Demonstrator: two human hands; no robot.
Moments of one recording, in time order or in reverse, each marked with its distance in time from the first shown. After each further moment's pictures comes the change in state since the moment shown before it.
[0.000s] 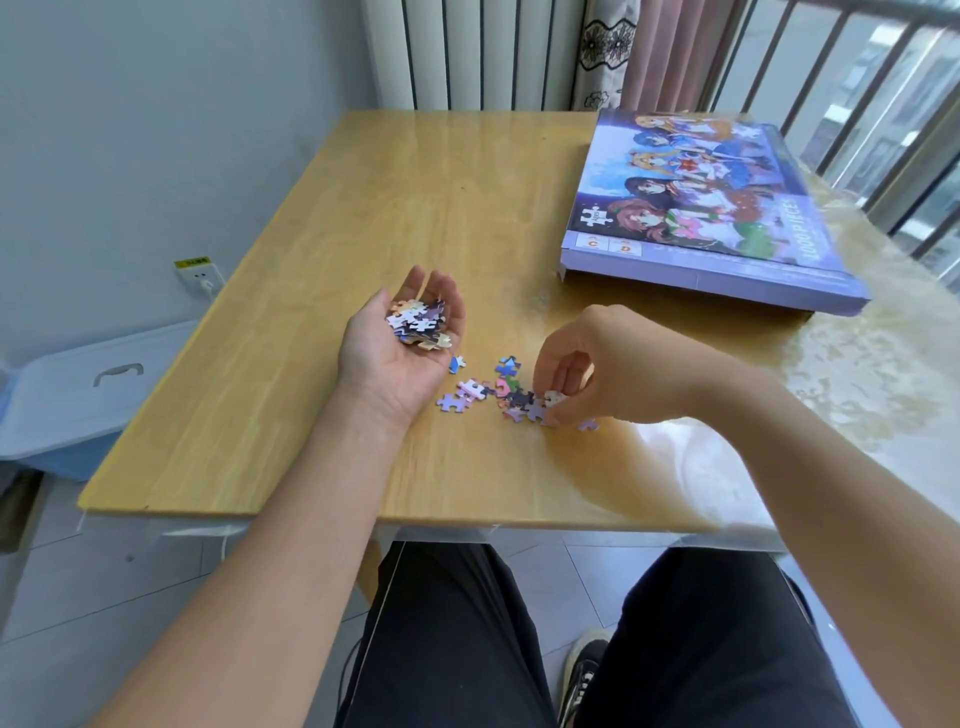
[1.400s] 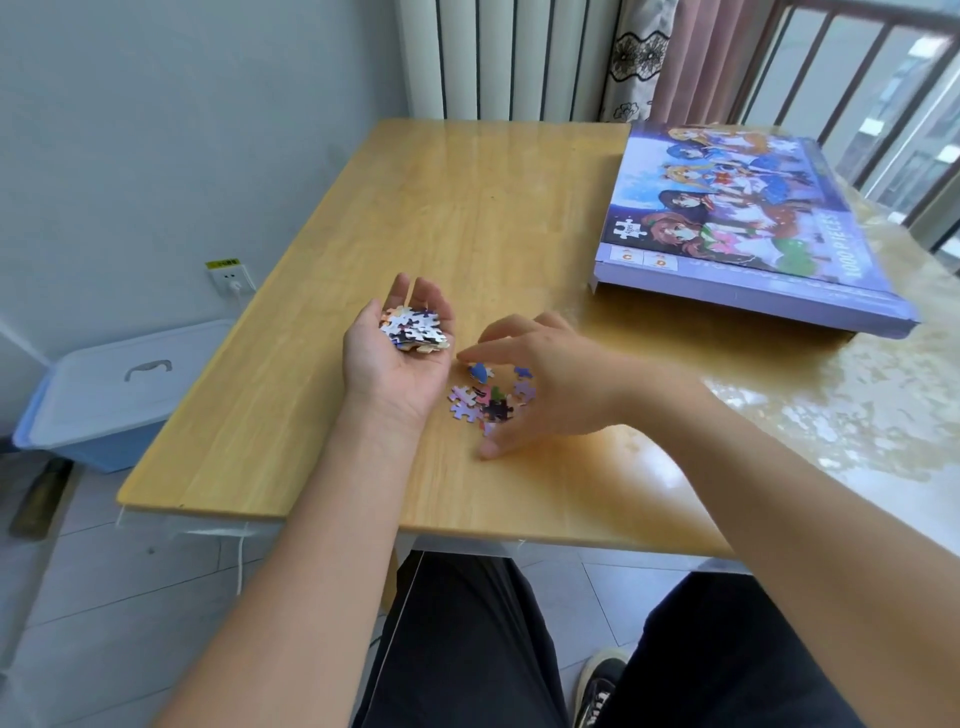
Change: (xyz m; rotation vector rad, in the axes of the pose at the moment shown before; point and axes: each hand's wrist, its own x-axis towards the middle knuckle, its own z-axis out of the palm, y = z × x) left_hand 0.002 0.019 -0.009 -0.124 0.019 0.133; right_hand 0.046 -0.035 0.030 -0.211 -0.066 -0.120
